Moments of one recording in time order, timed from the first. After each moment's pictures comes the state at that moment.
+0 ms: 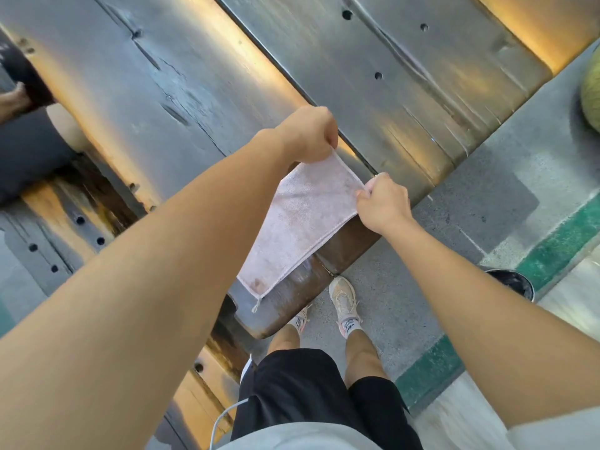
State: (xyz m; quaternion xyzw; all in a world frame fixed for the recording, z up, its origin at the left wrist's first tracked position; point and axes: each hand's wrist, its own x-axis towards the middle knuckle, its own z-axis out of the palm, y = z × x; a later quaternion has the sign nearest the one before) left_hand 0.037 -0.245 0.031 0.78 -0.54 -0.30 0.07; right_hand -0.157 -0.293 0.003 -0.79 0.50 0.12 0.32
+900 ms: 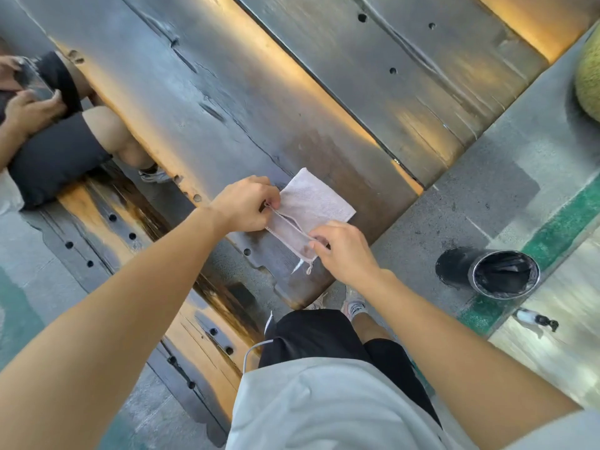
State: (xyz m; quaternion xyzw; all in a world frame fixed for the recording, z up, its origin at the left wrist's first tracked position) left_hand 0.048 -0.033 0.029 0.77 -0.55 -0.30 0.07; right_hand -0.173 -0.138 0.026 -0.89 0.26 0.07 0.36
